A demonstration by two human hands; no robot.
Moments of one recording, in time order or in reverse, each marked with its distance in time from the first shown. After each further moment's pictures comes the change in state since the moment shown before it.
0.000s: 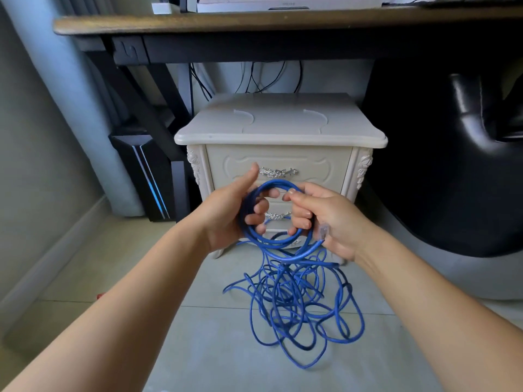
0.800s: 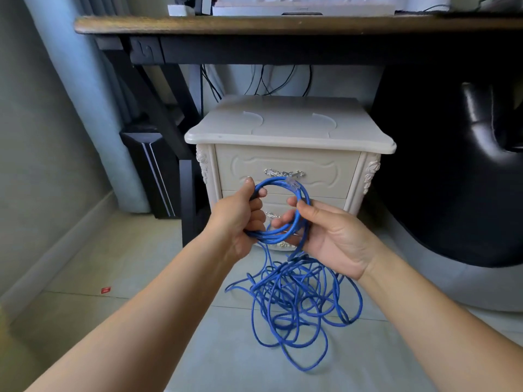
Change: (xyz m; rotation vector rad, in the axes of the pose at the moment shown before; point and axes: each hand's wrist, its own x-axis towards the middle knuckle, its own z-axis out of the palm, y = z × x) left_hand 0.002 -0.016 0.010 -0.355 0.366 0.104; right_hand -0.014 0.010 0.003 0.291 -0.094 0.056
